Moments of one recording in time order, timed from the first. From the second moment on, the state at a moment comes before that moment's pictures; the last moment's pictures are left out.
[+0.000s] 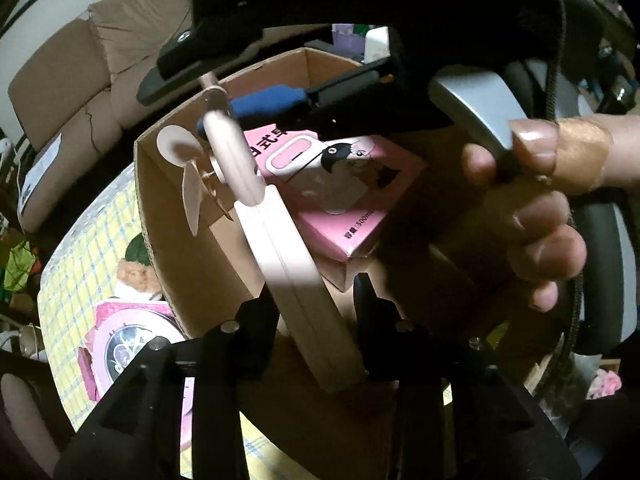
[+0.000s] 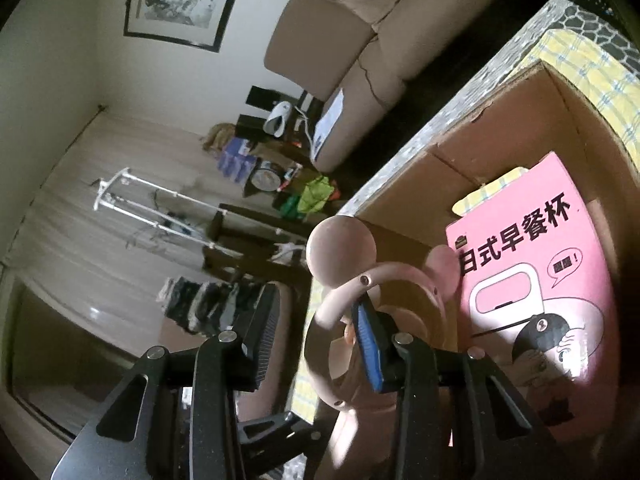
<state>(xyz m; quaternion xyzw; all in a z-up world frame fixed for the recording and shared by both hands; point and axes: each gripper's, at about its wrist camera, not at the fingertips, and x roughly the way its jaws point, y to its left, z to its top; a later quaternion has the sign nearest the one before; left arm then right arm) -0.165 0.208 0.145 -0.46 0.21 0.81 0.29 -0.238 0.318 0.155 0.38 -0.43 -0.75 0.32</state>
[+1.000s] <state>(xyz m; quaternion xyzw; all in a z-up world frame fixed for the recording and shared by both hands) -0.111 0.092 0.202 -0.42 0.10 0.85 0.30 -0.193 0.270 0.200 0.45 -0.20 -0.84 0.20</state>
